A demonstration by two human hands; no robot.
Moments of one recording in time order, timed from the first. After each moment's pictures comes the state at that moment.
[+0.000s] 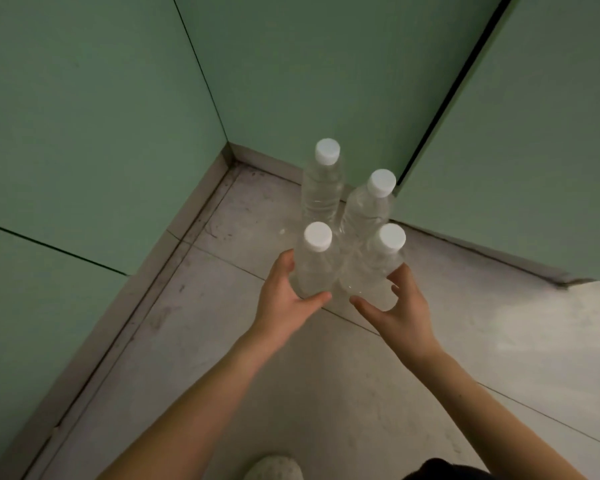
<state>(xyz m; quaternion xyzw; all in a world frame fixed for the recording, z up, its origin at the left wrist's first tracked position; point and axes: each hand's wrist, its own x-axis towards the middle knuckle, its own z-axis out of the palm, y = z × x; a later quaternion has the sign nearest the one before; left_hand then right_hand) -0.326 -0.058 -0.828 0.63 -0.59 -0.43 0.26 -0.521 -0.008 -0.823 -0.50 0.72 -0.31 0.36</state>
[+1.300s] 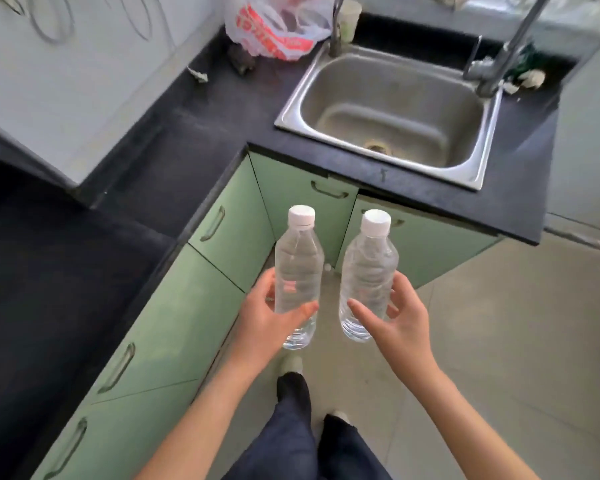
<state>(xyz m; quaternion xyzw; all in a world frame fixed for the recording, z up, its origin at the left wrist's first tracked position) -0.292 0.105 0.025 0.61 -0.53 -0.50 0.32 -0.495 0.145 0.019 -0.44 0.65 -0.46 0.42</state>
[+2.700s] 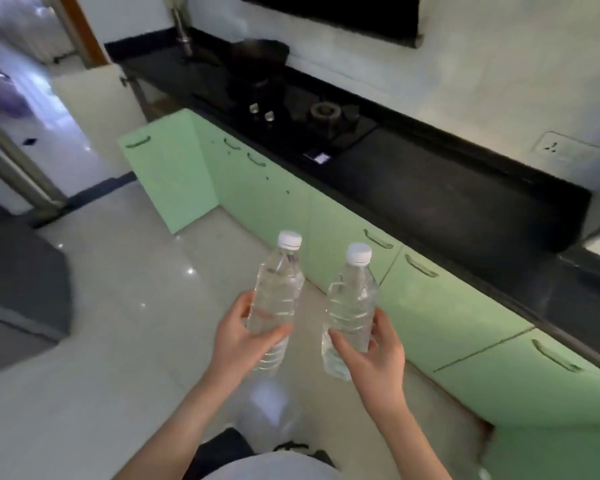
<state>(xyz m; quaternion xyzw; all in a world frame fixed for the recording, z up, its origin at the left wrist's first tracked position) -0.402 0.489 0.095 0.77 0.19 0.04 0.60 -0.397 0.290 0.091 -0.76 0.07 -0.01 0.65</state>
